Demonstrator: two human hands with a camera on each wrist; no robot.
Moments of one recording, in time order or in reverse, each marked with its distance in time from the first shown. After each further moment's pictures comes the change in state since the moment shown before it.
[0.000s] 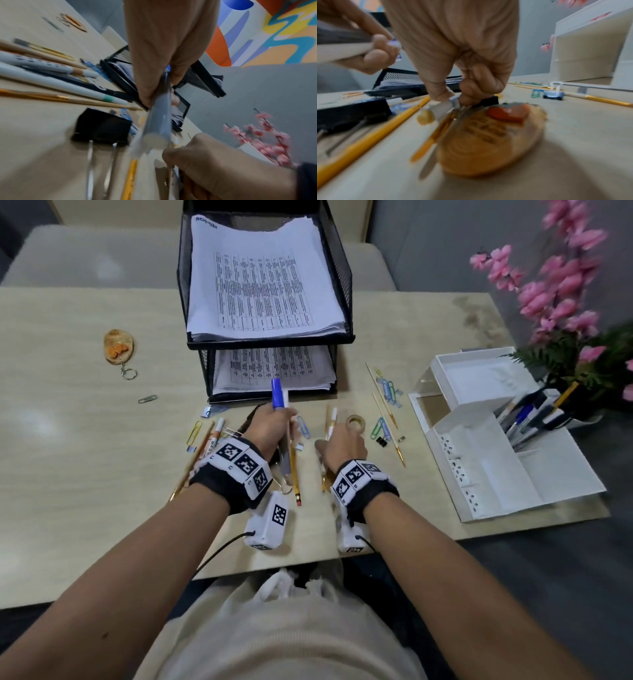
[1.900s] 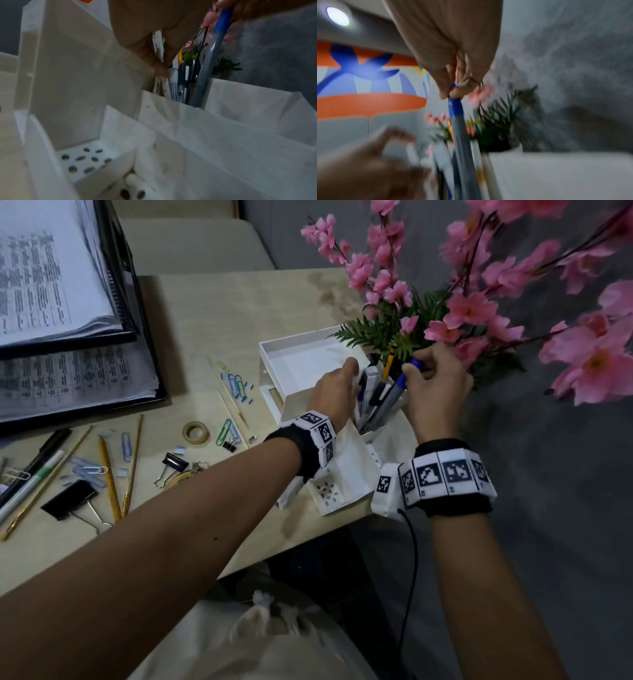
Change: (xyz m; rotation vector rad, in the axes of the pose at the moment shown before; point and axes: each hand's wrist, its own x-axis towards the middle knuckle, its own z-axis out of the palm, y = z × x) left_hand 0.005 -0.007 0.328 0.826 -0.265 0.868; right_hand 0.006 0.211 -0.245 0.297 0.854 -0.033
